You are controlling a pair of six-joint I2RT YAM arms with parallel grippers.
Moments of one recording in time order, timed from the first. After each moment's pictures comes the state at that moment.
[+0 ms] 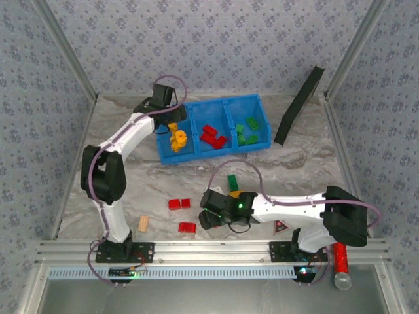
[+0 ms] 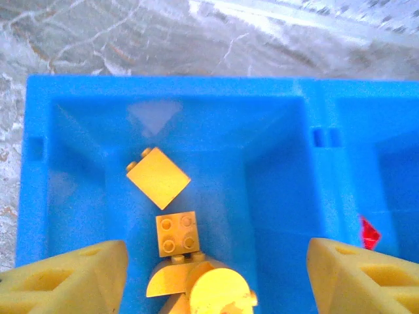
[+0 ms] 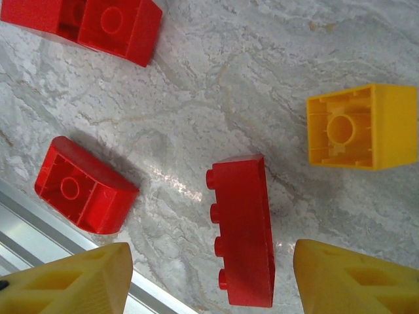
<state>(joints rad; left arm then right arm) -0.37 1.85 1.59 -0.53 -0.10 -0.47 1.26 1.43 0.82 -0.48 0.08 0.82</state>
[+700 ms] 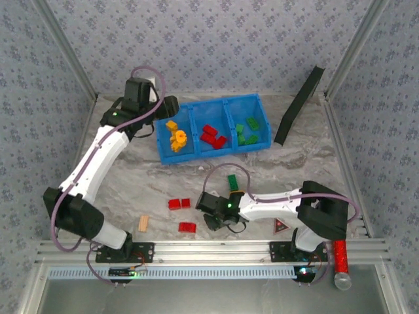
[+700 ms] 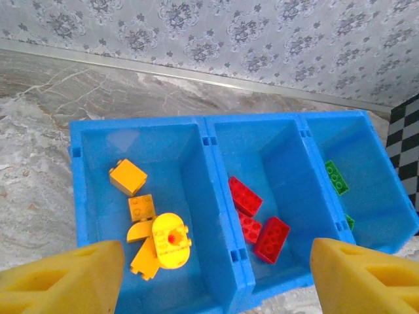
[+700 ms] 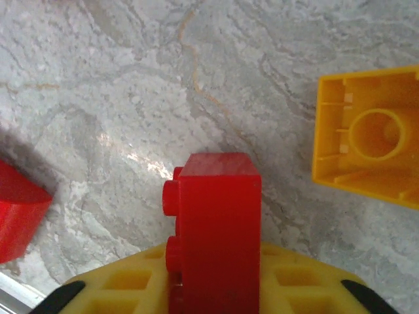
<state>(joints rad) -0.37 1.47 1.54 -0.66 0.00 -0.45 1.25 1.59 0.84 -0.48 0.06 0.71</state>
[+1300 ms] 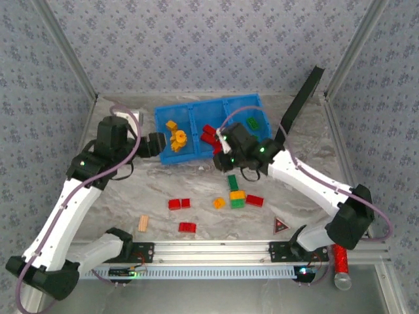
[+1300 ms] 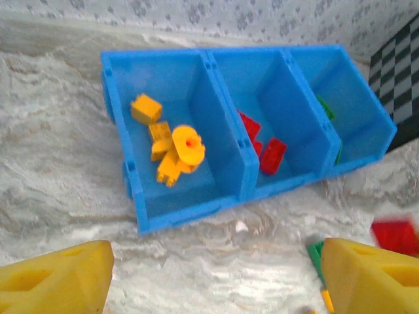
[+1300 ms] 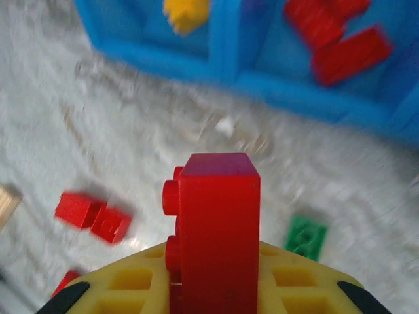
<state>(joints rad) -0.43 0.98 1.20 -0.82 0.00 -0.37 0.77 1.44 1.31 -0.76 -0.02 0.28</state>
